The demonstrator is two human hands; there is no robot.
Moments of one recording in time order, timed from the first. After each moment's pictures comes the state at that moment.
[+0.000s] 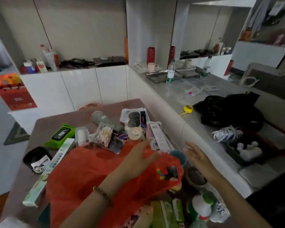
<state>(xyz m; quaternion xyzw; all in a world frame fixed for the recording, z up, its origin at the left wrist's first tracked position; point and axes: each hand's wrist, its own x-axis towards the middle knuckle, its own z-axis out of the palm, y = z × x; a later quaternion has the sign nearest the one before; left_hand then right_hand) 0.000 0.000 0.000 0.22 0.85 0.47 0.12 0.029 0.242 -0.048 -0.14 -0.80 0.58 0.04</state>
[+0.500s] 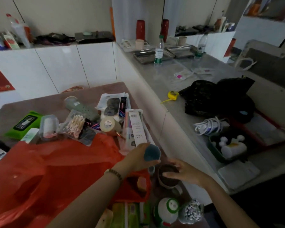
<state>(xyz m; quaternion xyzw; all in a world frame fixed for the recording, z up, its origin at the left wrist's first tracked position) -0.059 0.139 -0.099 0.20 0.89 0.32 0.25 0.016 0.352 -0.125 -0.10 -0.82 0.49 -0.28</state>
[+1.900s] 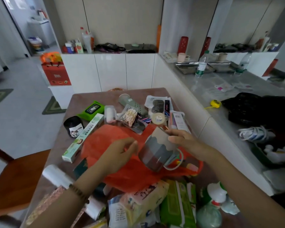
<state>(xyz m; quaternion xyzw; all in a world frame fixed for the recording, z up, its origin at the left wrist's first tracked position) 0.069 -0.117 -0.001 0.18 0.90 0.40 -0.01 0.033 0.135 0.018 0.12 -0.76 0.59 -0.23</state>
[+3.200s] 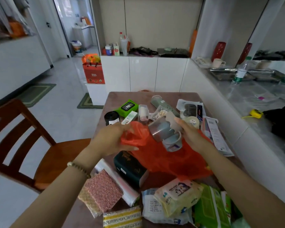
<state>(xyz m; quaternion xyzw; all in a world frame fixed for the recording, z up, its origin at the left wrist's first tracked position) 0.094 -0.259 0.022 0.14 0.98 0.14 -0.09 0.012 0.014 0.006 0.09 -0.69 0.69 -0.18</state>
